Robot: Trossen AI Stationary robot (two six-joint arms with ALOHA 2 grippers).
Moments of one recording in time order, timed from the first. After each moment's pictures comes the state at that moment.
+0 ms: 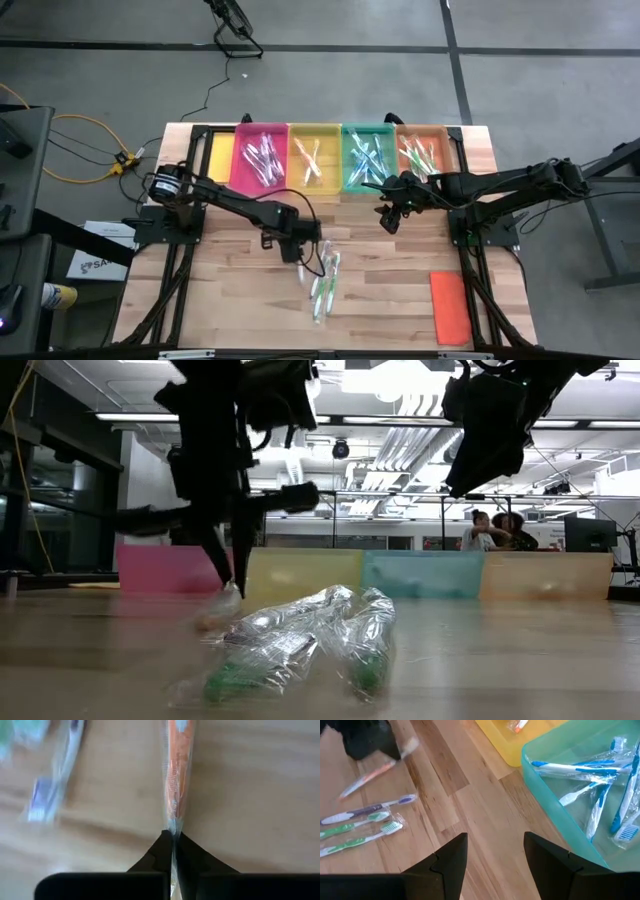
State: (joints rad) left arm -0.14 1.83 1.17 -0.60 -0.05 1.29; right arm 0.02 1.14 0.79 -0.53 0.20 0.51
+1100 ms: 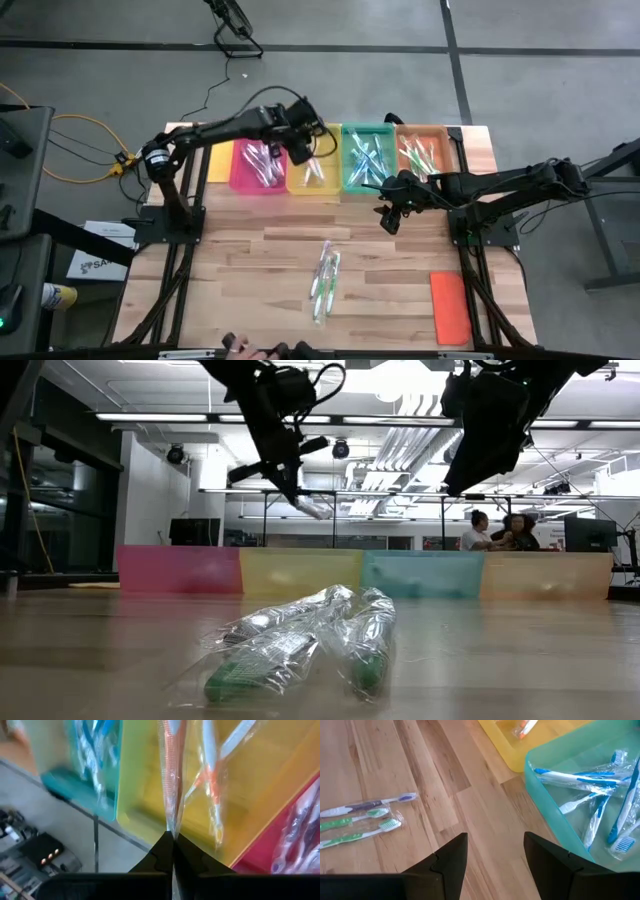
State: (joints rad) left arm 0.46 1.76 1.57 -0.77 -0.16 1.77; right arm 0.02 1.14 0.79 -0.52 0.20 0.44
